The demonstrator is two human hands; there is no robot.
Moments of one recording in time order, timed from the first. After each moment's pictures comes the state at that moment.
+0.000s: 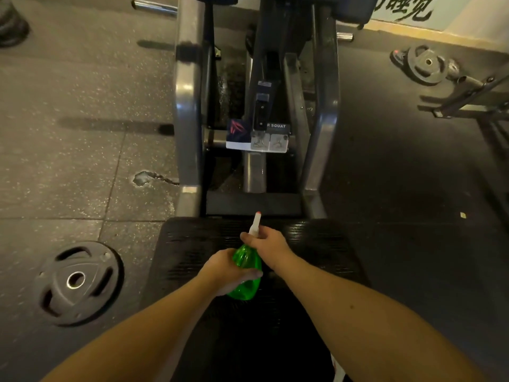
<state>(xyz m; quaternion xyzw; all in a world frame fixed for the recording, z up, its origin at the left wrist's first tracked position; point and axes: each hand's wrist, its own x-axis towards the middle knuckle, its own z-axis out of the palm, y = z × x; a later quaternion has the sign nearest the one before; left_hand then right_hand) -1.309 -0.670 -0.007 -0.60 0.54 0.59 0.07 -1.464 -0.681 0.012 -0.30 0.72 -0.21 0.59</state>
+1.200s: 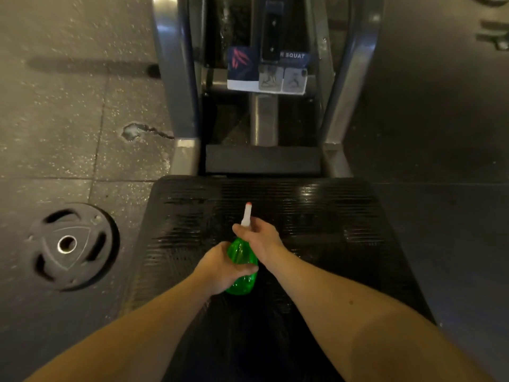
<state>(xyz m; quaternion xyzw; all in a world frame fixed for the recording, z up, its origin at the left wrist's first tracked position) -1.307 -0.624 -0.145 -0.65 0.45 0.61 0.08 -1.450 -0.644 -0.135 -0.24 0.71 -0.19 0.64</state>
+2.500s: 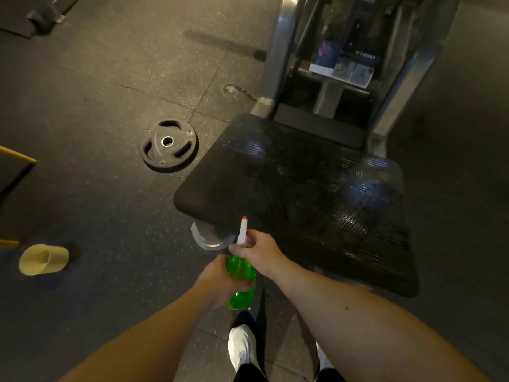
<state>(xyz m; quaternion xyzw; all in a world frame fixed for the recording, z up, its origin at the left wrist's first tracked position) -1.284 -0.203 -0.017 -0.75 0.33 0.57 -0.01 -1.413 -0.282 -0.011 -0.47 0.58 -0.03 0.66</state>
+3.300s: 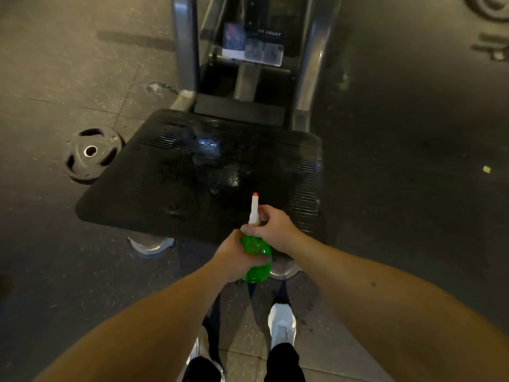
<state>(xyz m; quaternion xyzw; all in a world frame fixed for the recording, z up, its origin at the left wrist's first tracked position) -1.554 -0.262 -0.027 -0.69 0.42 0.59 -0.05 -1.698 -0.320 -0.009 -0.49 0.63 -0.08 0.60</state>
